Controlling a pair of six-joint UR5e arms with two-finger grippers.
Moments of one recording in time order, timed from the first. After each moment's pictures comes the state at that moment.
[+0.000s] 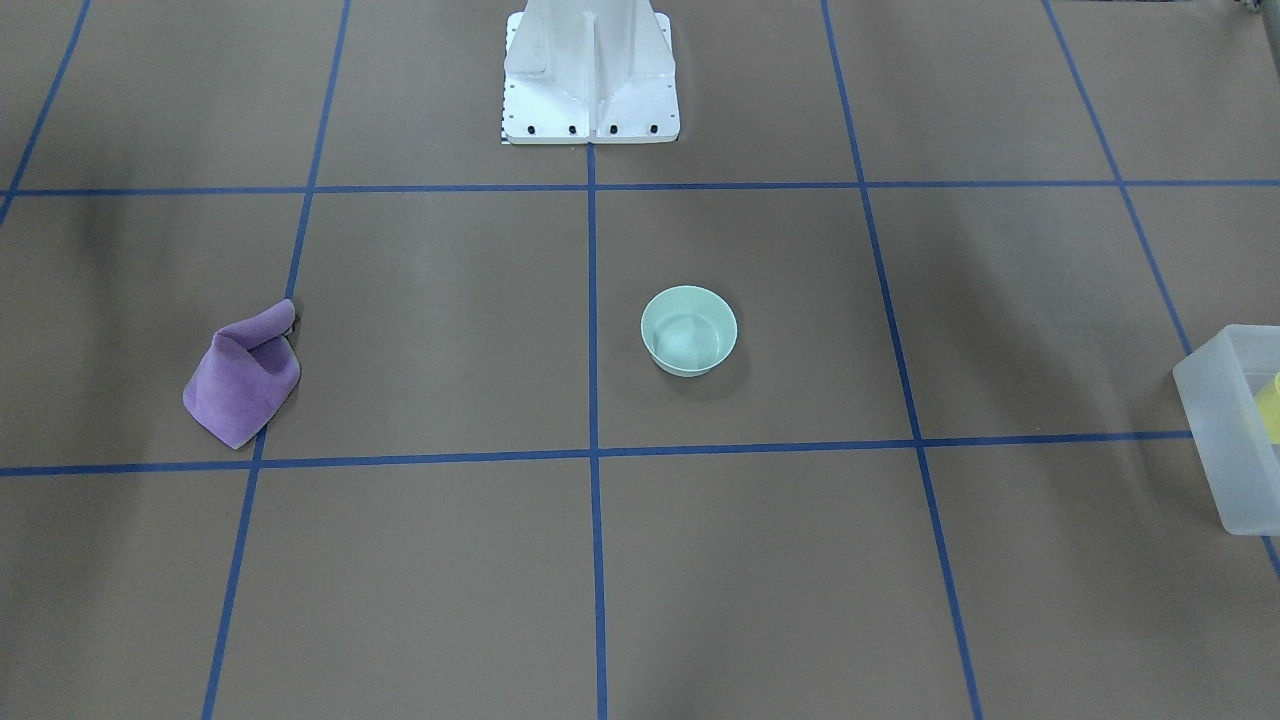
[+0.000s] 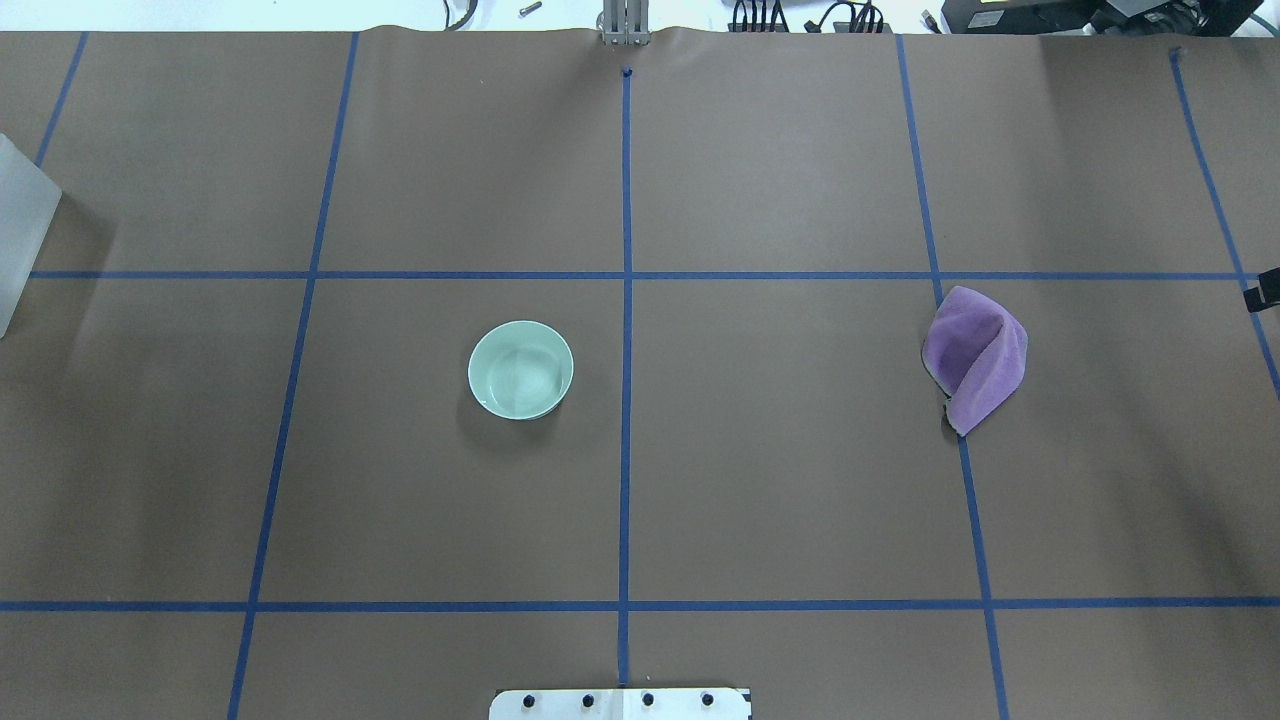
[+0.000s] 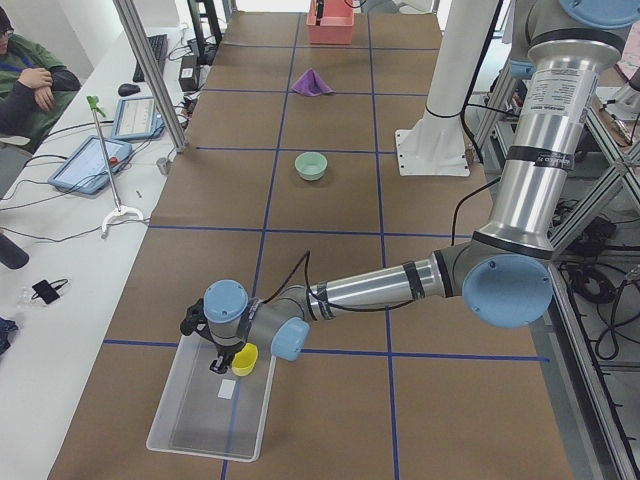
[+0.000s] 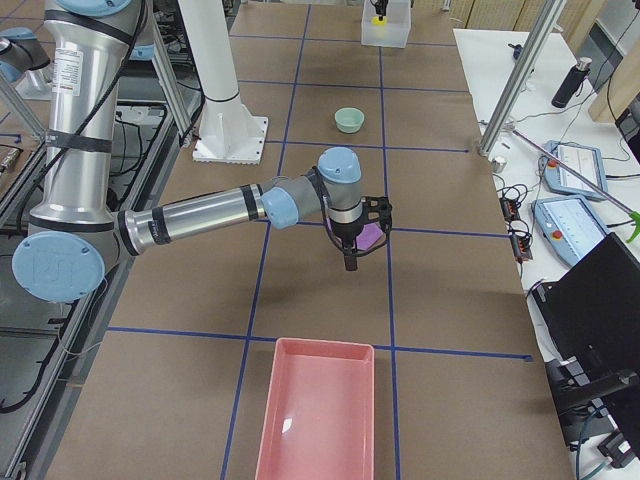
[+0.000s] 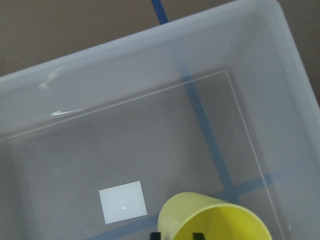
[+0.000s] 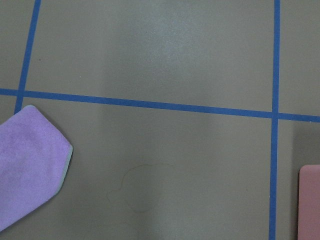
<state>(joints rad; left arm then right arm) -1.45 -1.77 -1.08 -2.22 -2.30 0.04 1.26 -1.72 1.98 -1.38 2.21 0.44</state>
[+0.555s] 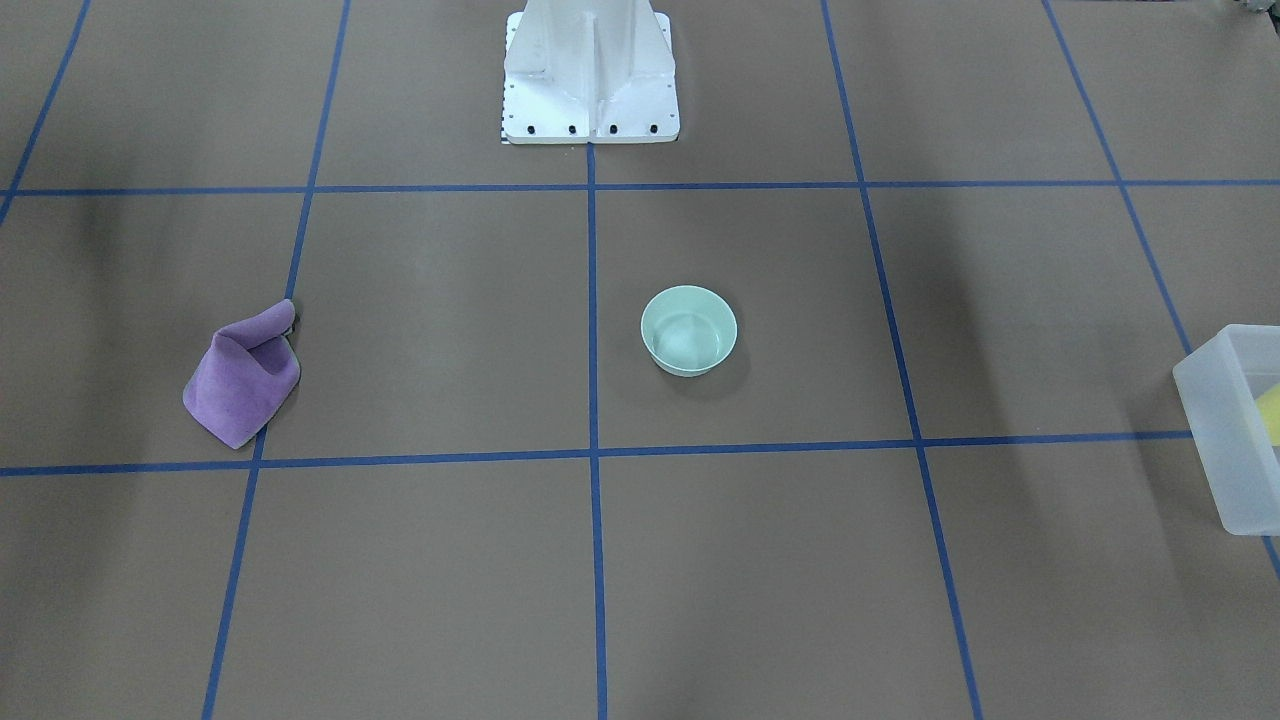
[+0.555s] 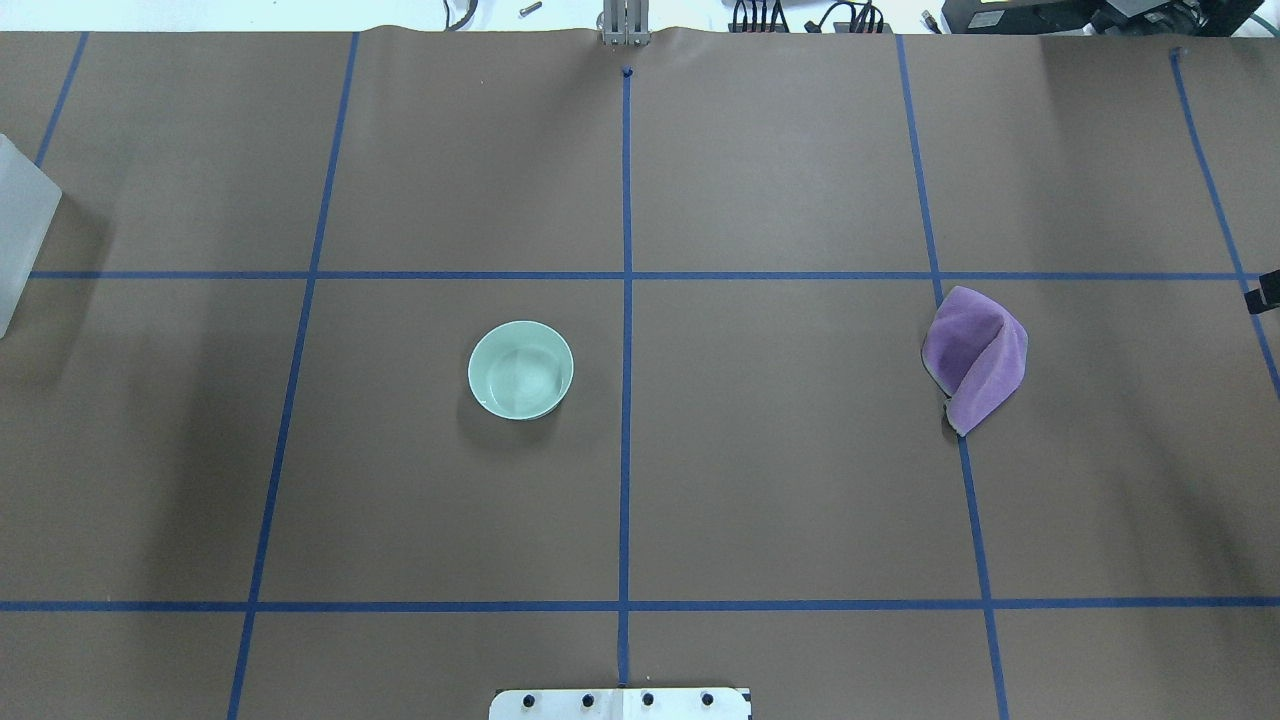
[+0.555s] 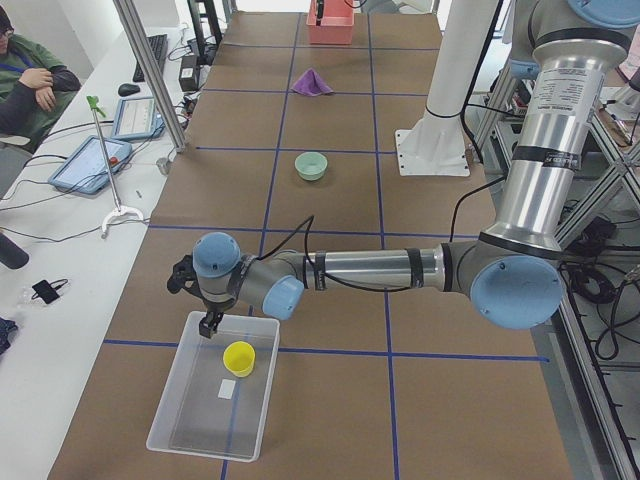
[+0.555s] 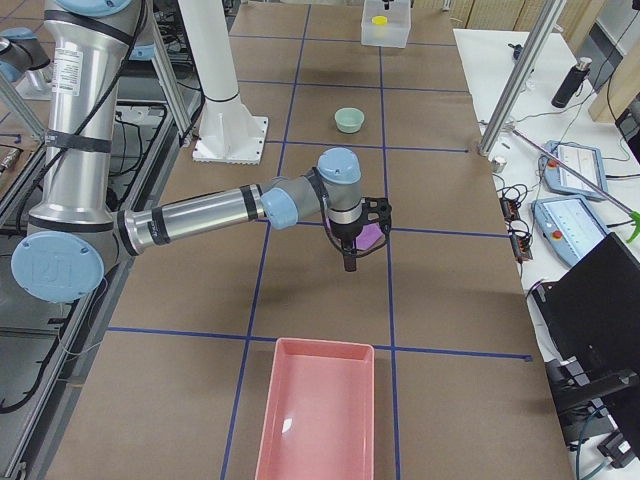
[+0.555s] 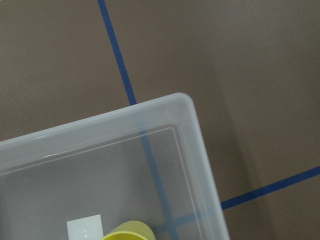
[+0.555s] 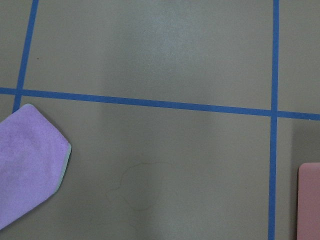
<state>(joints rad) -1.49 -1.75 -1.38 -2.04 -2.39 -0.14 1.26 -1.73 1.98 -1.38 2.21 0.44</state>
